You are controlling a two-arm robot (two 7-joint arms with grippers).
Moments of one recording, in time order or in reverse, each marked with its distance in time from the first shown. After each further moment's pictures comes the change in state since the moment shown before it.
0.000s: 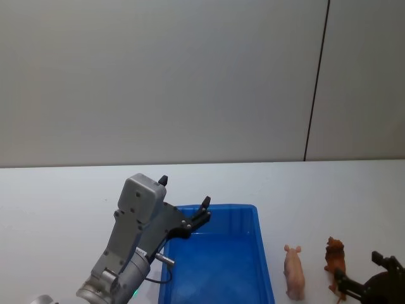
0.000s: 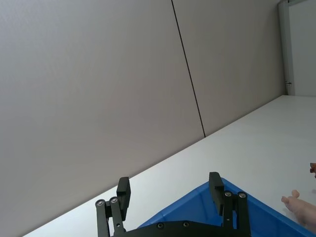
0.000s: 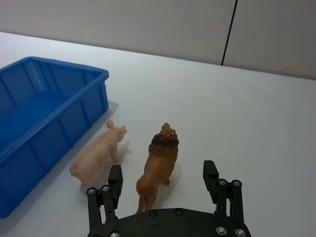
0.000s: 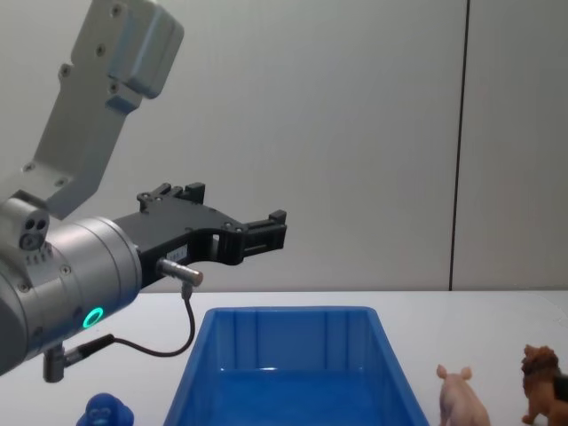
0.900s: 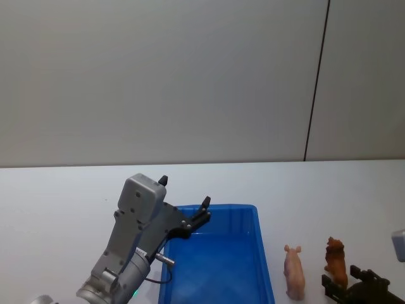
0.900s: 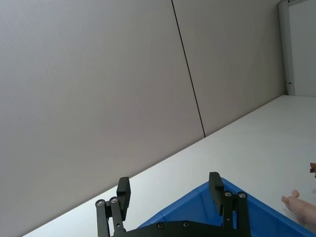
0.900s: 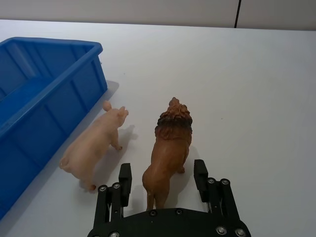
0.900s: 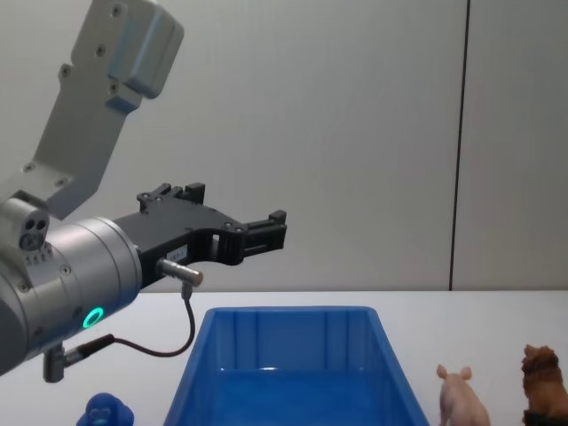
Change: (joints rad) left arm 0.000 0.000 0.000 0.000 0.000 0.000 0.000; right arm 0.089 -0.072 -0.035 0.133 0.022 0.083 0.018
